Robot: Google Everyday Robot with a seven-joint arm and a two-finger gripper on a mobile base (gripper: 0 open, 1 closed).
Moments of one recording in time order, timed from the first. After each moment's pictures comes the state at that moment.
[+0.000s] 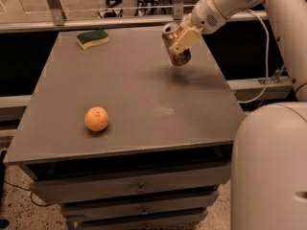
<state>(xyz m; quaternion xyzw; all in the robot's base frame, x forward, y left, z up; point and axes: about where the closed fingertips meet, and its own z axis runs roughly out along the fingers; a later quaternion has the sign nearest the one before) 0.706 -0.082 0.914 -0.61 0.71 0.20 0.31</state>
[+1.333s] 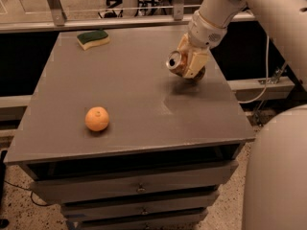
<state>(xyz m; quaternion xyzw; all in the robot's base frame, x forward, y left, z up) 0.643 -0.103 0.871 -0.78 0.60 0.08 0.16</state>
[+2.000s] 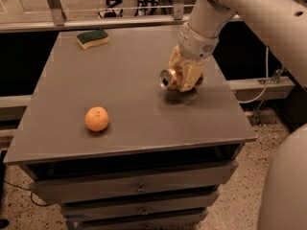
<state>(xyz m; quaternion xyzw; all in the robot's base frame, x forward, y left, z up) 0.610 -0.085 0.854 -0.83 0.54 0.07 0.13</state>
